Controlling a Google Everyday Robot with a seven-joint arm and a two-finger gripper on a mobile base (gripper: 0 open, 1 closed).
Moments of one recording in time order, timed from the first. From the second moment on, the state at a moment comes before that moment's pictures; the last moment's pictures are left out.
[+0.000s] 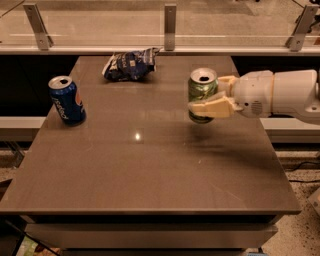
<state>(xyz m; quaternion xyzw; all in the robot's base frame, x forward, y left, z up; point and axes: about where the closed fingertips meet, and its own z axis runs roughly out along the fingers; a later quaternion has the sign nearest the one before) 0.535 -0.106 0.909 -0.46 0.68 0.28 0.50</state>
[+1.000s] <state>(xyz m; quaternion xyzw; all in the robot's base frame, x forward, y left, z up) 0.602 -0.090 0.932 -0.44 0.67 0.28 0.52</state>
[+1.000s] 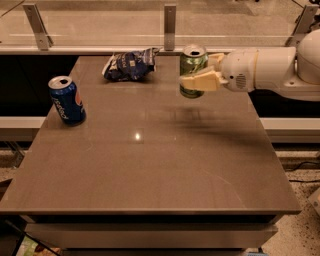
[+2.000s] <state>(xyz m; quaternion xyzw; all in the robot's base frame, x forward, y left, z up) 0.682 -0.072 0.930 -0.41 0.69 0.26 0.53</state>
